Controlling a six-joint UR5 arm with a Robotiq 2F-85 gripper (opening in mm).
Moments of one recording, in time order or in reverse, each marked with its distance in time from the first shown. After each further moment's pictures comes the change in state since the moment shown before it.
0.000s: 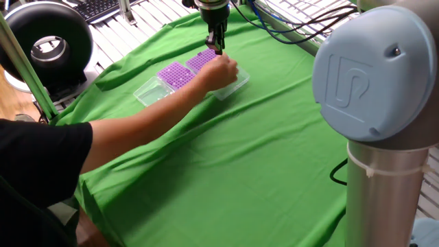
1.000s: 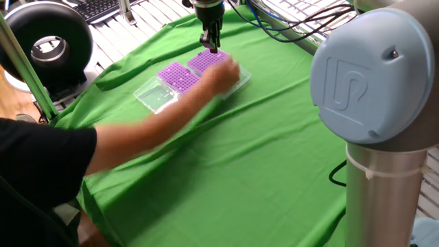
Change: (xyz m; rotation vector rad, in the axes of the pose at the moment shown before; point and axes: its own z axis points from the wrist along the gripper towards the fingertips) arm -0.010 0.003 -0.005 -0.002 -0.019 0.003
